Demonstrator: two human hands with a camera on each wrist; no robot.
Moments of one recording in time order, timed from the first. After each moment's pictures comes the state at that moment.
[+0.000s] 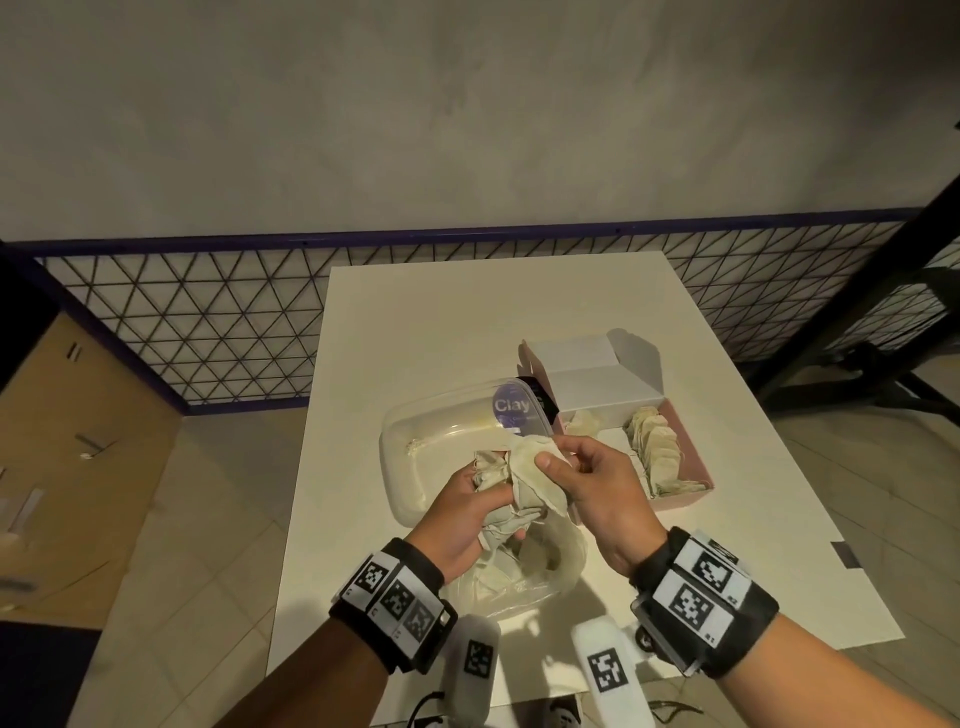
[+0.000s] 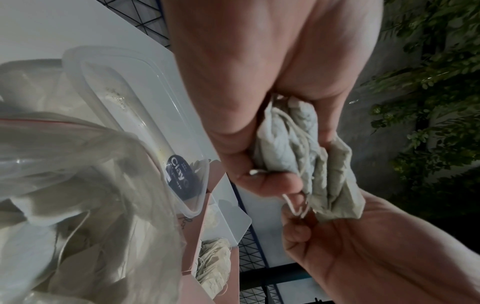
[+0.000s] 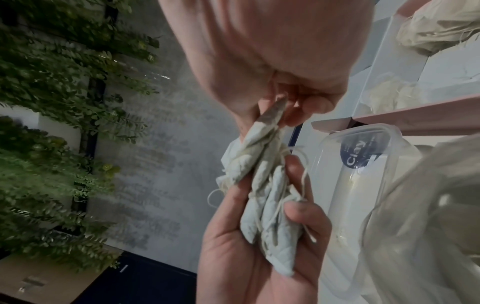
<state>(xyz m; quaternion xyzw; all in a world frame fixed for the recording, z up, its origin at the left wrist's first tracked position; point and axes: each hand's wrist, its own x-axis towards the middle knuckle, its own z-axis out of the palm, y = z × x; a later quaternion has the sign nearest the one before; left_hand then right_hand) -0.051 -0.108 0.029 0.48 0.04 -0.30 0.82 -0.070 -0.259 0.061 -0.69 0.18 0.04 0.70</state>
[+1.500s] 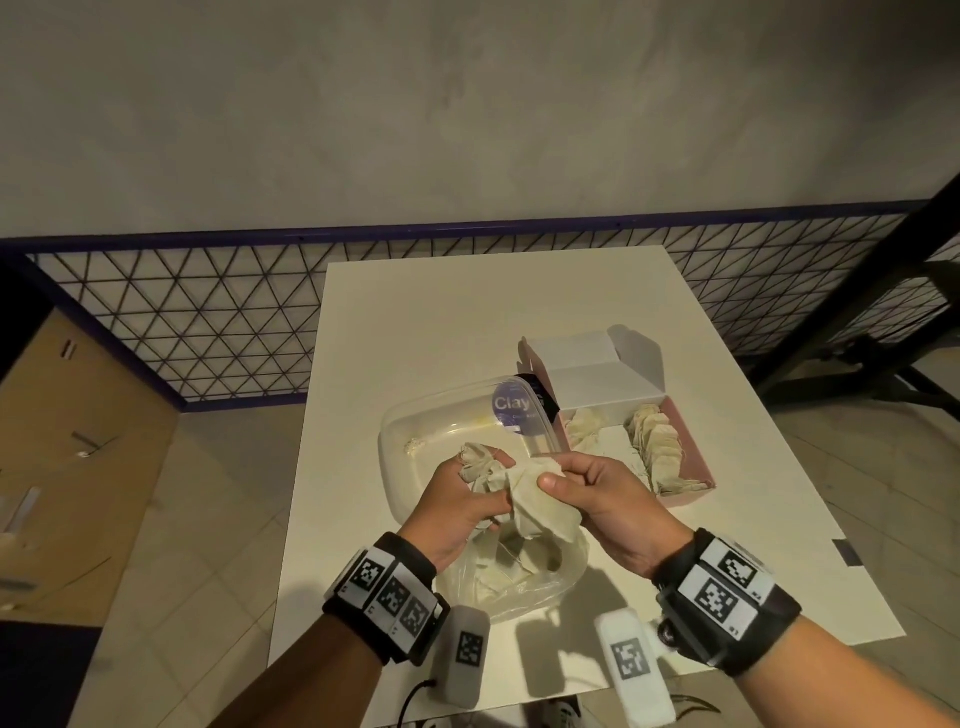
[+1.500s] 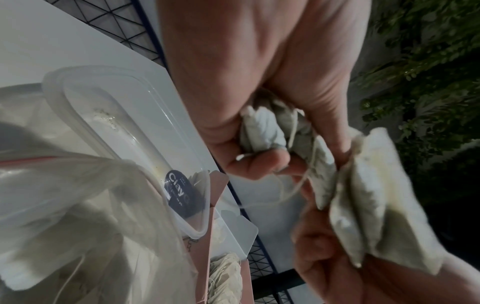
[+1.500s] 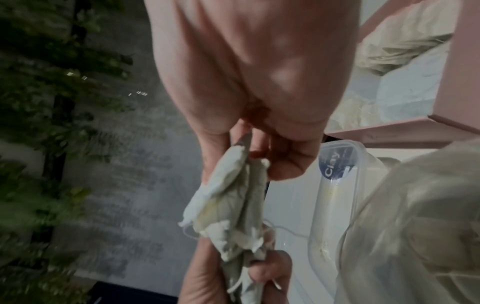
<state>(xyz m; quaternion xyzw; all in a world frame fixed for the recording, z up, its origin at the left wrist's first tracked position) -0.039 -0.099 0.023 0.59 -0.01 -0.23 0.77 -0.071 -0.274 0.061 -0.56 0.15 0.19 0.79</state>
